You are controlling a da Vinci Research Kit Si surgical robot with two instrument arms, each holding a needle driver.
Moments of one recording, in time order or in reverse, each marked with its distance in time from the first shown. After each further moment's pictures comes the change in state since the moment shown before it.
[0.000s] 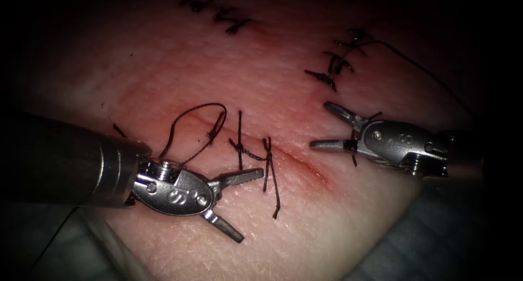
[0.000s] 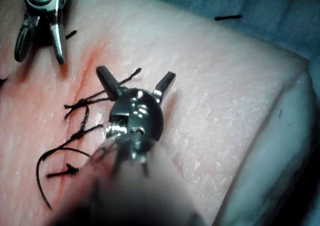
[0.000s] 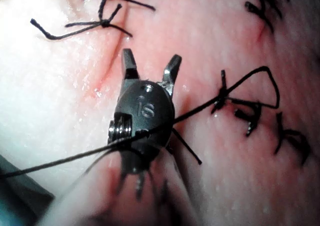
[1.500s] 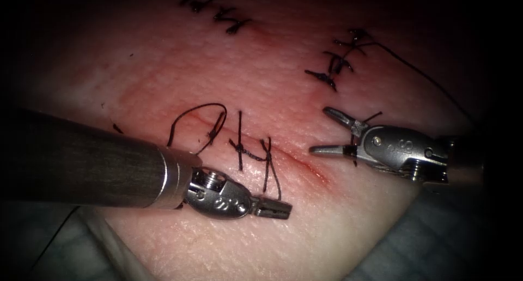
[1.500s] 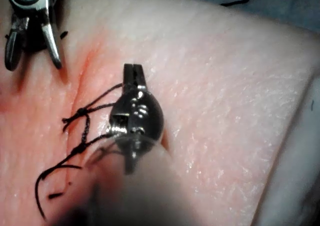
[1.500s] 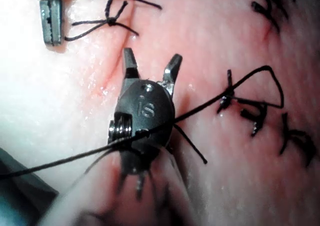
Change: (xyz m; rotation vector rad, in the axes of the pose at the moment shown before) right arm 0.000 -0.001 0.000 0.005 0.006 -0.006; left arm -0.004 -0.001 0.007 -0.042 0.047 0.032
